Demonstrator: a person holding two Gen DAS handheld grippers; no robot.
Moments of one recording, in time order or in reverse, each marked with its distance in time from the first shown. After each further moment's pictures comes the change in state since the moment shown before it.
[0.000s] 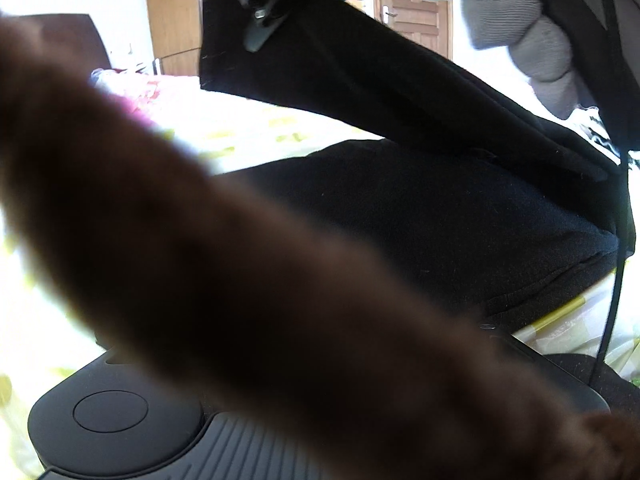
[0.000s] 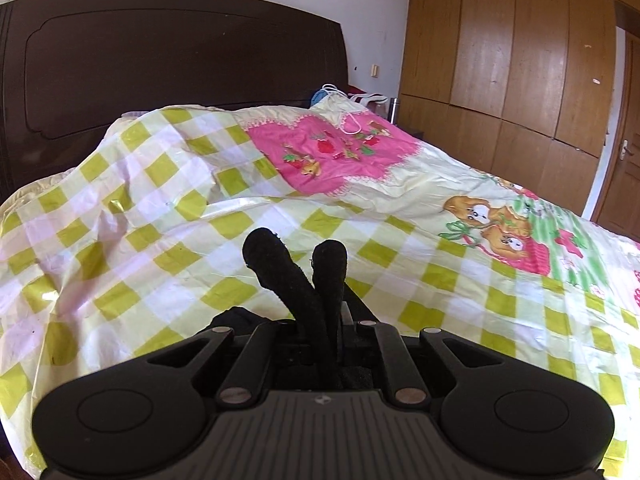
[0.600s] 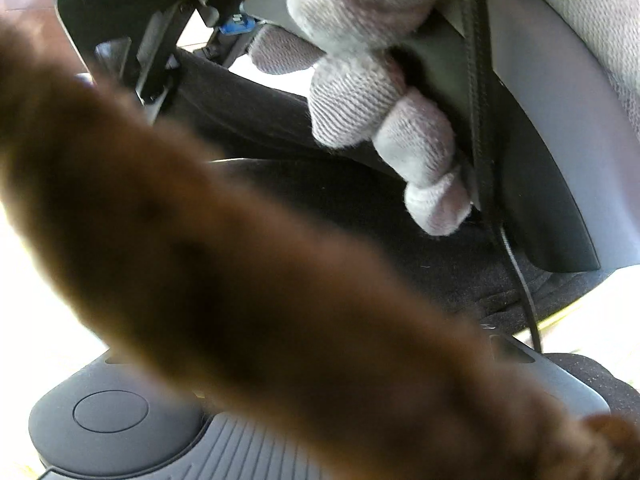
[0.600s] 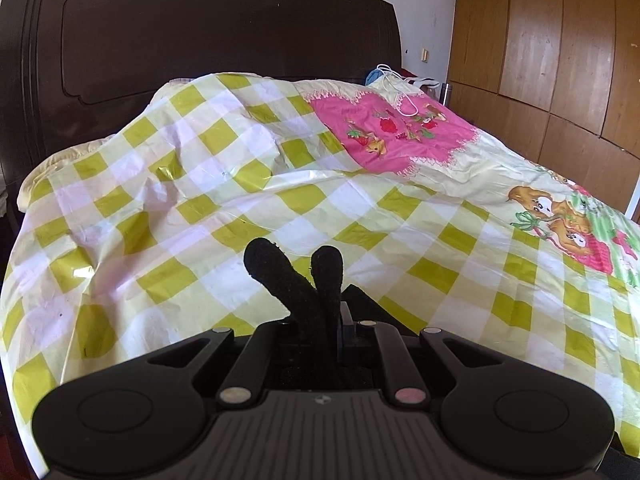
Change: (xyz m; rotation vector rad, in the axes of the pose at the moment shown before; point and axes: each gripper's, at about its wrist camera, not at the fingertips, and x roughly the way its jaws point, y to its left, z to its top) left arm 0.011 0.018 -0.012 -0.057 -0.024 -0.039; right arm 0.038 0.059 -0.013 -0.044 0.034 0.104
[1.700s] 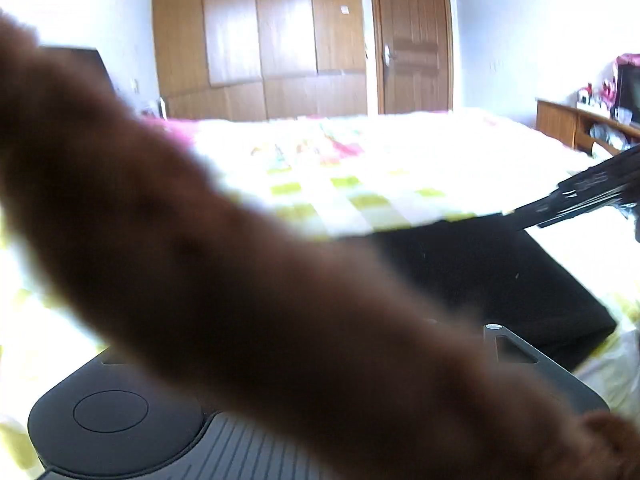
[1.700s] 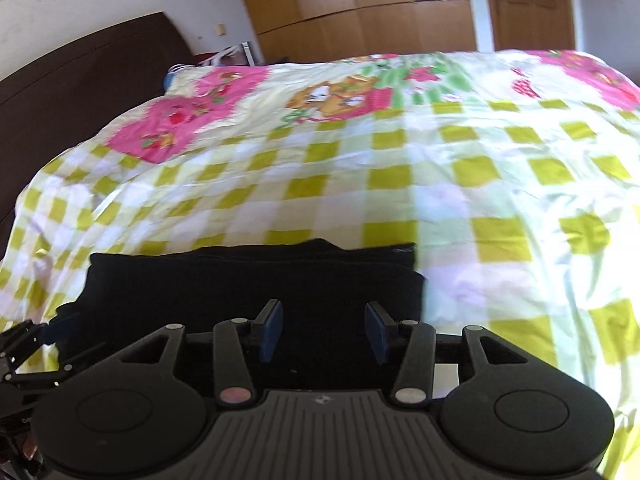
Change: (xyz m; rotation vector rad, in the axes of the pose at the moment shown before) left arm -0.009 -0.022 0.054 0.072 -0.068 0.040; right arm -0.150 -0.241 -0.139 0.601 0.120 -0.208
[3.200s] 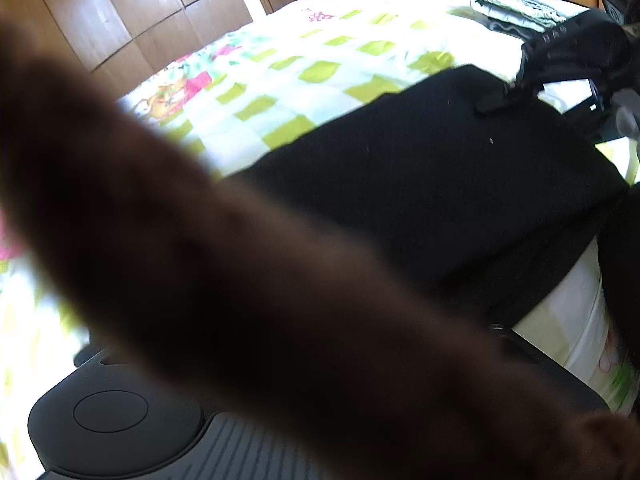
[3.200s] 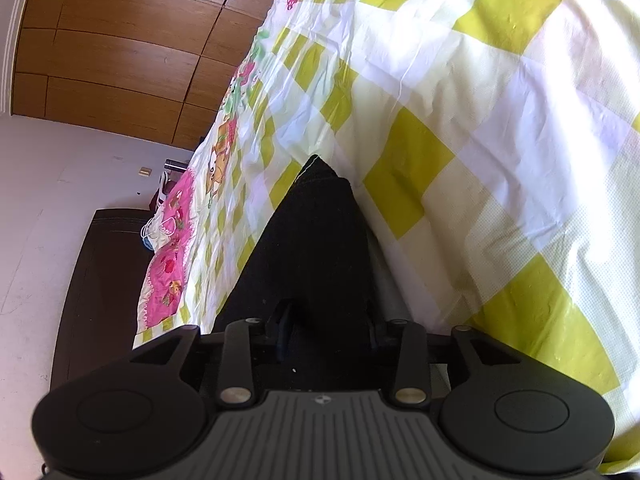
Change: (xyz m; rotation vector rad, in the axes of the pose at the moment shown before) left arm 0.040 -0.182 0.015 0.394 0.306 -0.077; right arm -0.017 -0.219 -0.072 0.839 0.032 0.305
